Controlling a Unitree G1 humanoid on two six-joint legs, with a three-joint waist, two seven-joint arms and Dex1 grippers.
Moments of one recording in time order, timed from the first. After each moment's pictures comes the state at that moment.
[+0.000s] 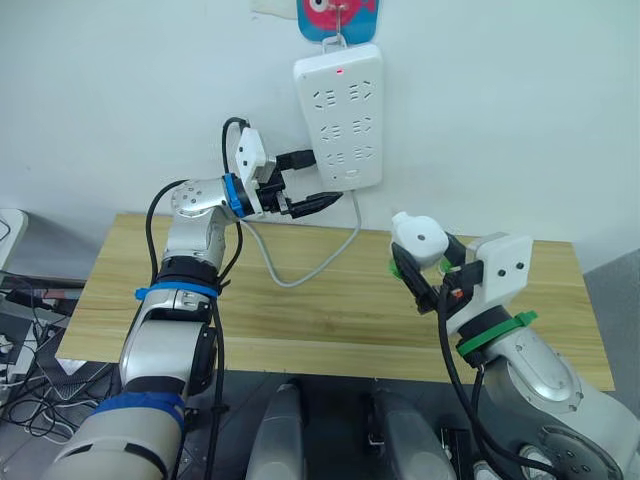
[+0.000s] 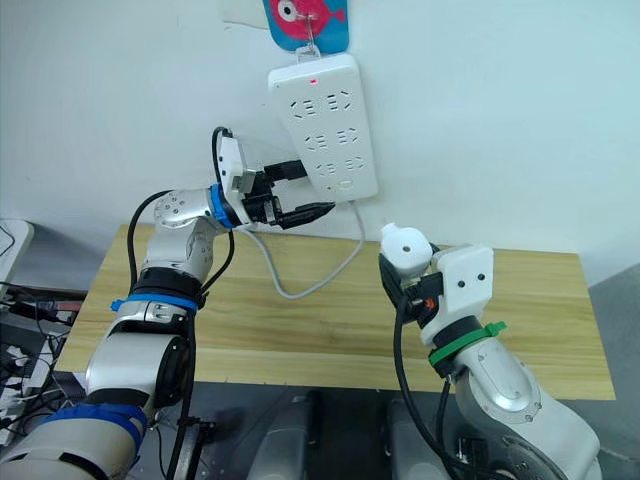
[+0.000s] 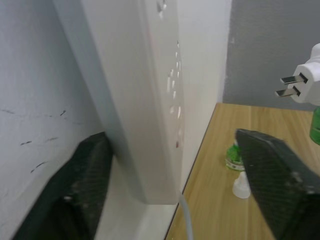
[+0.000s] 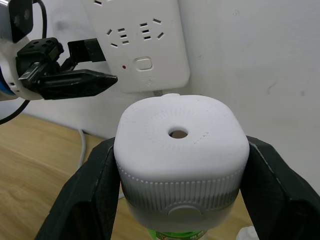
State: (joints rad) left arm -1.01 0.40 0.04 0.80 -0.31 -0.21 -1.29; right arm -0.07 -0.45 0.16 -0.99 0.64 0.72 -0.28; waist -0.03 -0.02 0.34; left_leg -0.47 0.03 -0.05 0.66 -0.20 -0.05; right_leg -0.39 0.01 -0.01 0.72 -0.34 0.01
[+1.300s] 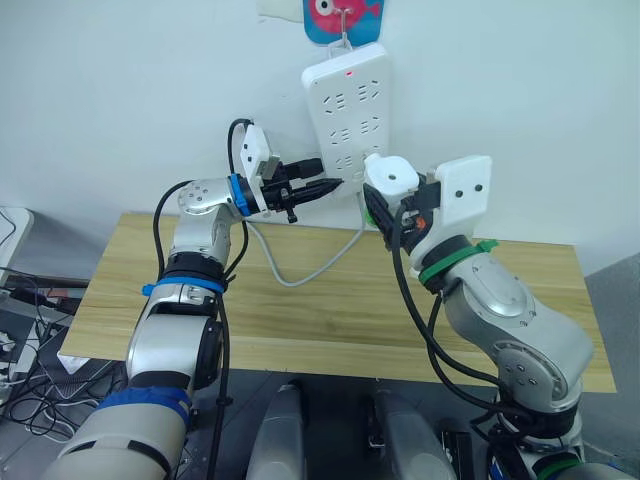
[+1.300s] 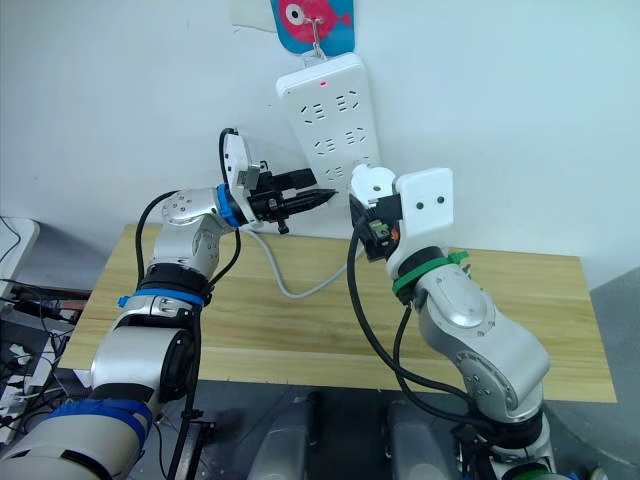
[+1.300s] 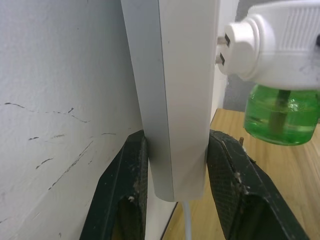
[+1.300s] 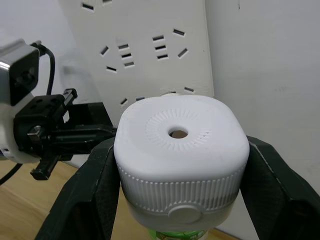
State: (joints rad) left arm -1.05 0.37 0.06 0.86 -0.30 -0.19 -1.27; right arm -0.53 -0.19 0.14 -0.79 0.49 0.98 -0.25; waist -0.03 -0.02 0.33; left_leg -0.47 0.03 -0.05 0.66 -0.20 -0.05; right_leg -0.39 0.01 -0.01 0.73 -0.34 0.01
